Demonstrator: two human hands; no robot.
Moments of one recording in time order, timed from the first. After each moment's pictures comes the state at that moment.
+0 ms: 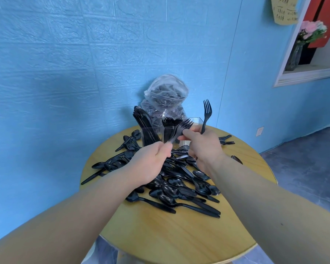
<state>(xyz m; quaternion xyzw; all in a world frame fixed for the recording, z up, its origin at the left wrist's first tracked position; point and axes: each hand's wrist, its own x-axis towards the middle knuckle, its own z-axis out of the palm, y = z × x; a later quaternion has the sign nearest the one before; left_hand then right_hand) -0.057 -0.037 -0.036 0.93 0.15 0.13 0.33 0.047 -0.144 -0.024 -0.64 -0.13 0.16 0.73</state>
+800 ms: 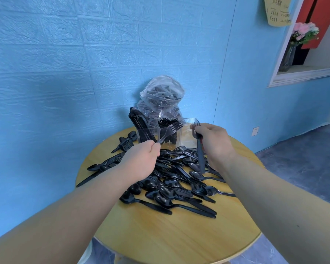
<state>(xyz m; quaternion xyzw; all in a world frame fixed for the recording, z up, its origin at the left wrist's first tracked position) -0.046 -0.027 -0.037 0.93 0.20 0.14 0.27 0.065 -0.168 -0.020 -0.71 -0.15 0.10 0.68</state>
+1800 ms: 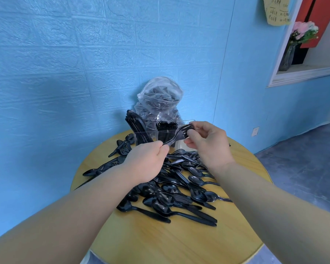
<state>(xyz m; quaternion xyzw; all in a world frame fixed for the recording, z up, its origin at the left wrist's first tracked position) -0.029 -0.029 -0.031 0.97 0.13 0.13 0.17 0.071 -0.165 -0.027 -0.71 -0.23 0.02 0.67</state>
